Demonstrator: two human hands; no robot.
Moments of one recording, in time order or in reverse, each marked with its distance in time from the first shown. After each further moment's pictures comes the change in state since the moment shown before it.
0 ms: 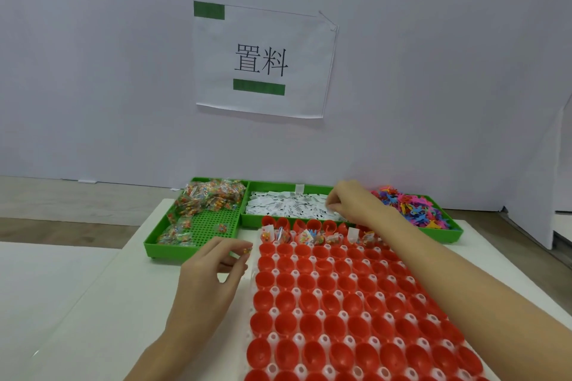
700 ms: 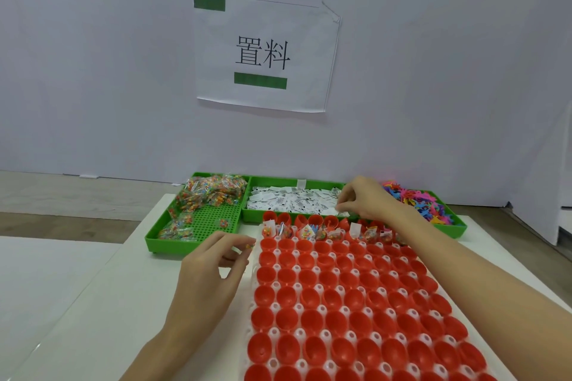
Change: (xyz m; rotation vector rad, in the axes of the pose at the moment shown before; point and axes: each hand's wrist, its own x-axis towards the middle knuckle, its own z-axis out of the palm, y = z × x) left_hand 0.001 0.008 -0.004 0.039 -0.005 0.042; right_hand 0.000 0.029 0.005 0.187 0.022 0.049
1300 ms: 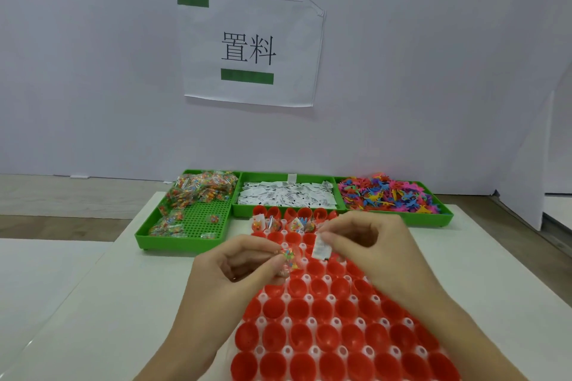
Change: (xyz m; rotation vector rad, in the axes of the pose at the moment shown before) left_hand -0.013 0.074 0.001 -0.722 -0.158 -0.417; right_hand -0.174 -0.068 -0.001 0.690 0.255 -0.173
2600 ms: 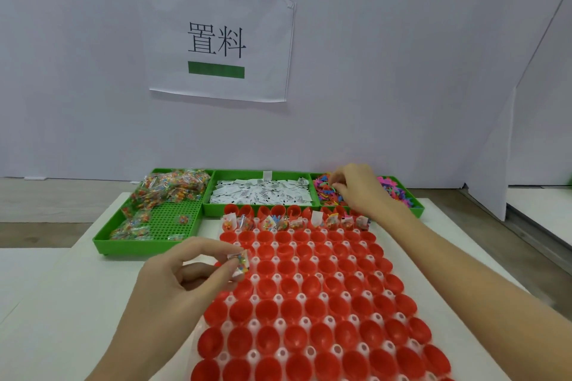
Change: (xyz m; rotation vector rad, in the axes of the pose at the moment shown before) left_hand 0.000 0.002 -0.009 0.250 0.017 0.048; right_hand 0.126 0.089 -0.053 -0.764 -0.012 0.135
